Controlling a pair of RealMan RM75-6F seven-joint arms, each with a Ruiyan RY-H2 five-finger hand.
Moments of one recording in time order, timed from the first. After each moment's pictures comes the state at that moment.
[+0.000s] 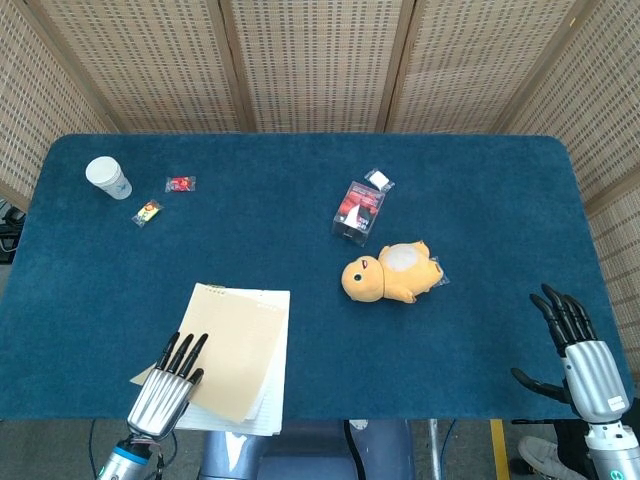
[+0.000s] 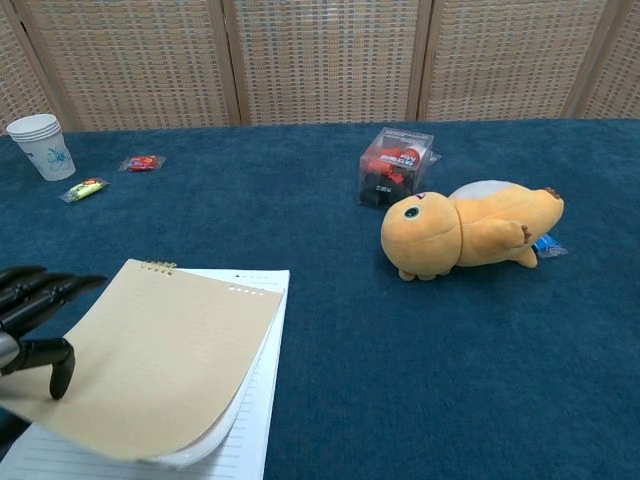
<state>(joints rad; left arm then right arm) -0.20 -1.59 0.26 -1.65 1.62 1.52 0.82 0.06 -1.11 0.01 -1.65 -1.69 1.62 0.24</state>
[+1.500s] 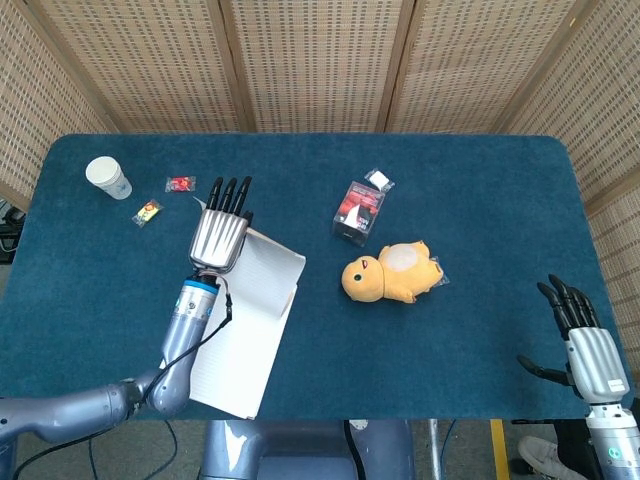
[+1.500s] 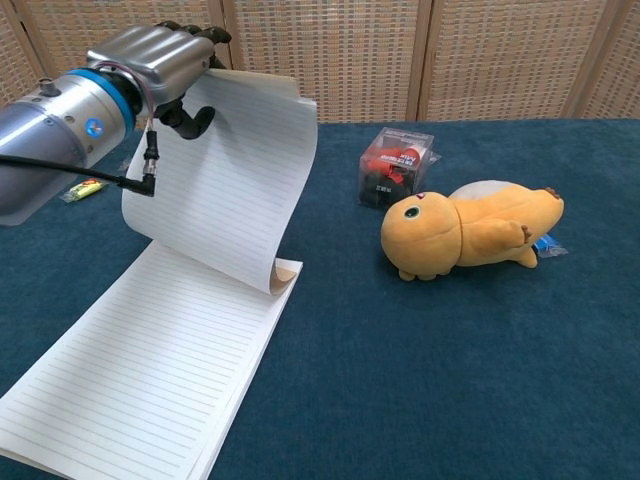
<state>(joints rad) -0.80 -1.72 -0.44 -1.44 1.04 1.15 0.97 0.10 -1.13 0.05 -1.59 -1.57 1.51 0.27</state>
